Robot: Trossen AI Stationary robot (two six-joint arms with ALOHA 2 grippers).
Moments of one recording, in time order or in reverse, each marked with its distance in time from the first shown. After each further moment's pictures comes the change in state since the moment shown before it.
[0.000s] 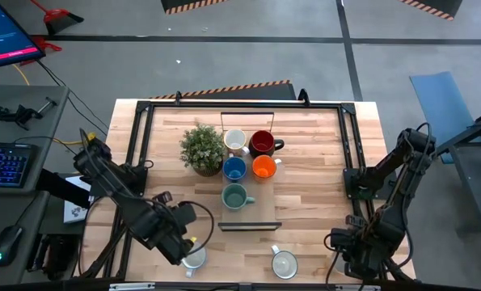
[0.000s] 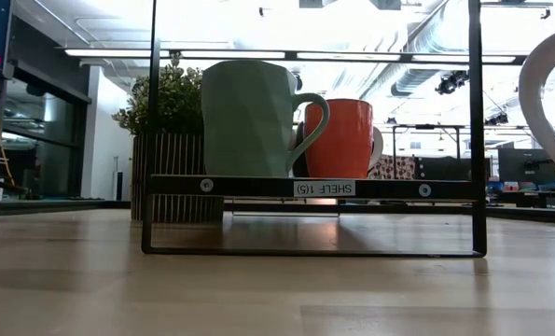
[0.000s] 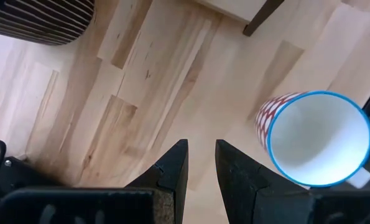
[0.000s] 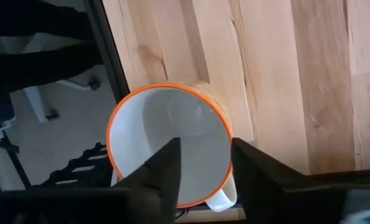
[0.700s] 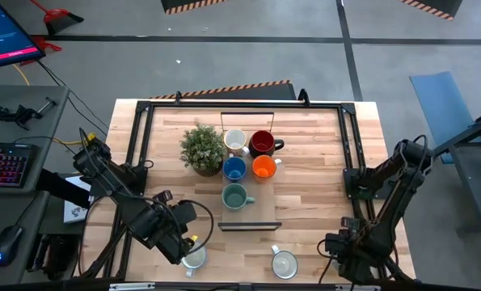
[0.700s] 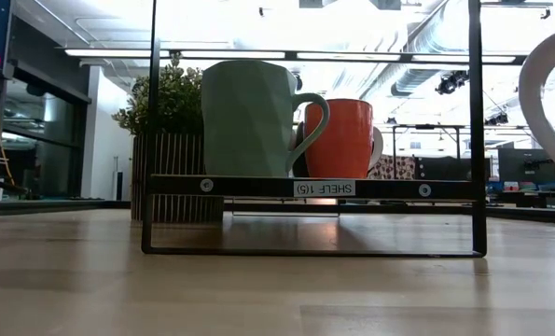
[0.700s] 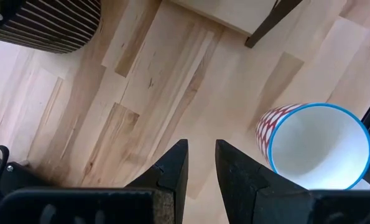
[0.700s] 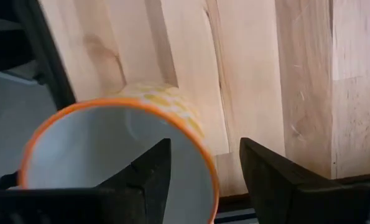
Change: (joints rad) left arm 0.000 -0.006 0.000 0.003 -0.033 -0.009; right arm -0.007 0.148 -0.001 -0.027 0.015 -0.047
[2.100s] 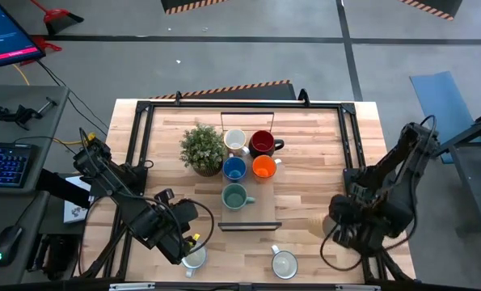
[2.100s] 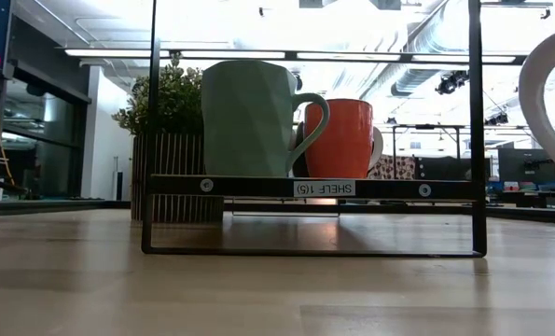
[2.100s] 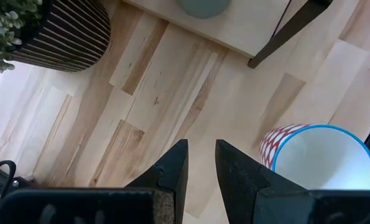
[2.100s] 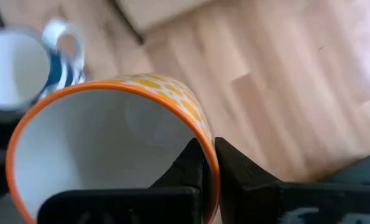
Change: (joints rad) left arm 0.001 0.001 0.001 0.009 -0.074 0.000; right arm -0.106 -0.242 0.188 -0.384 0.382 0.105
